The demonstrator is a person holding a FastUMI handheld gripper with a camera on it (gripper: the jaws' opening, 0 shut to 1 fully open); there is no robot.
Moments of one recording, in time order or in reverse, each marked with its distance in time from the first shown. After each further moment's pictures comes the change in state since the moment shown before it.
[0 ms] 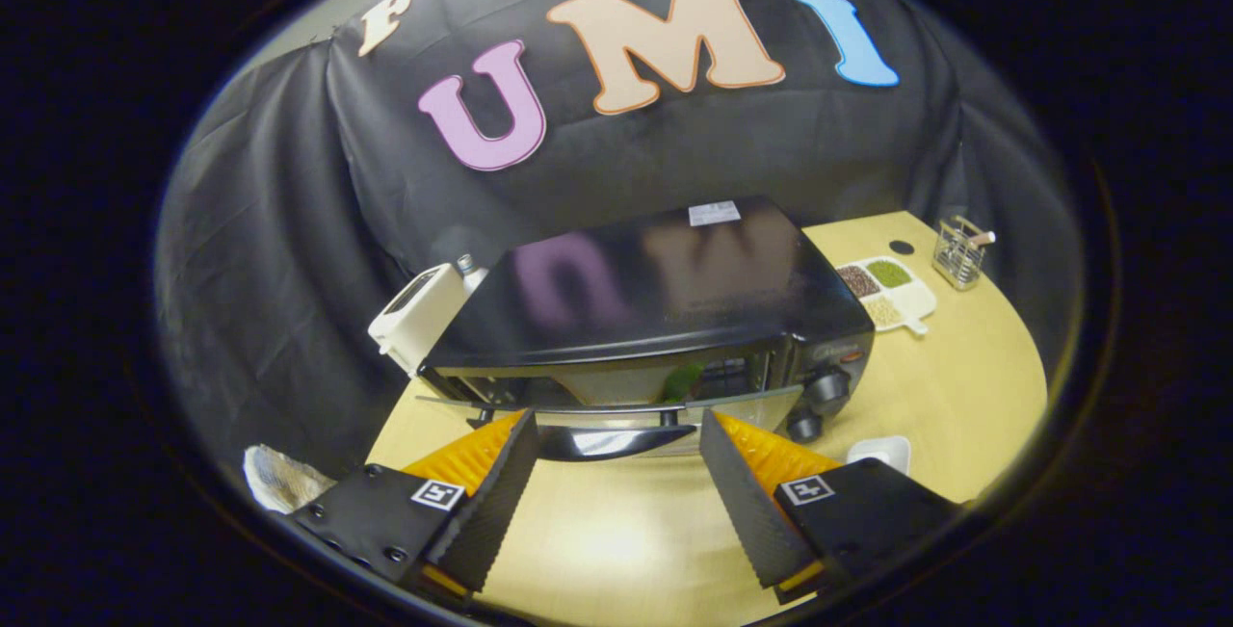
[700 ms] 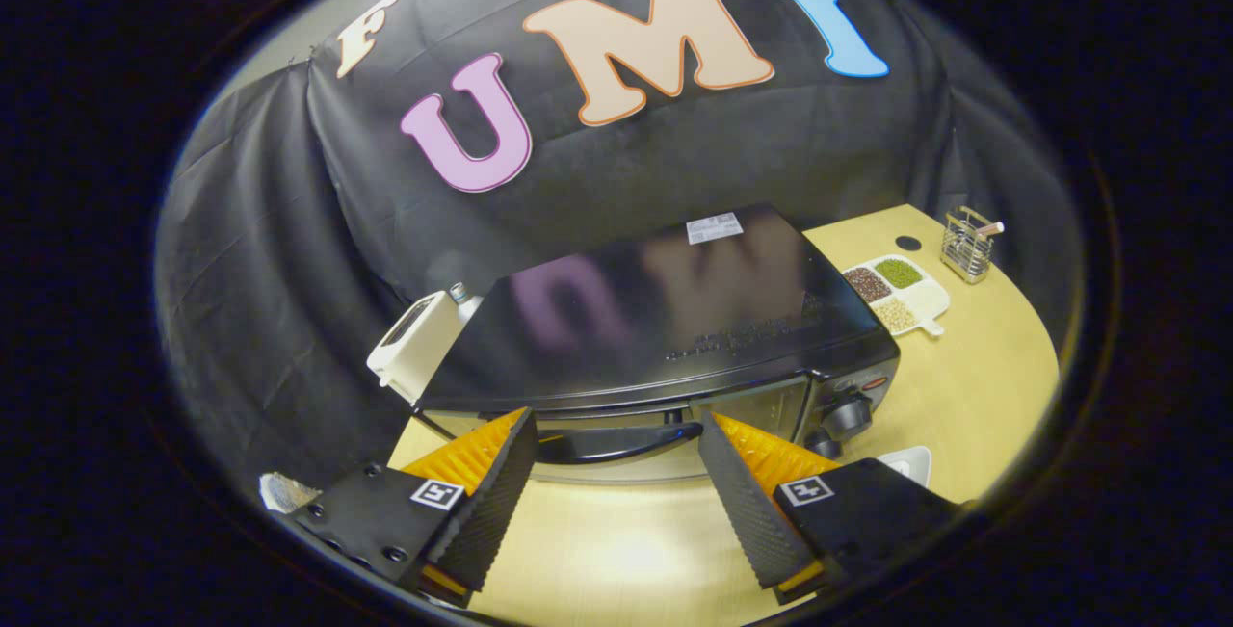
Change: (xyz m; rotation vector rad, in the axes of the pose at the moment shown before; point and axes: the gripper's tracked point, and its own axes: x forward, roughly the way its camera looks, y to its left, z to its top) arm 0.019 -0.002 0.014 0.083 -0.023 0.010
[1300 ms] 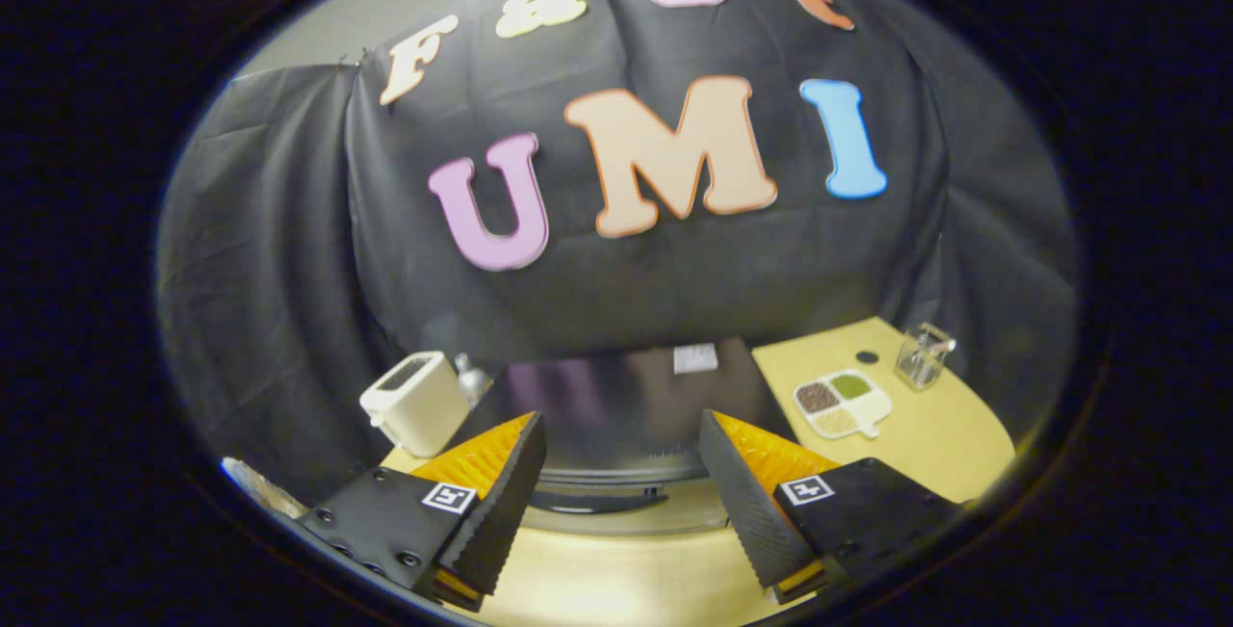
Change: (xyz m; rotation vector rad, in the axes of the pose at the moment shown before) arm -0.091 0.018 0.119 -0.154 -0.360 -0.075
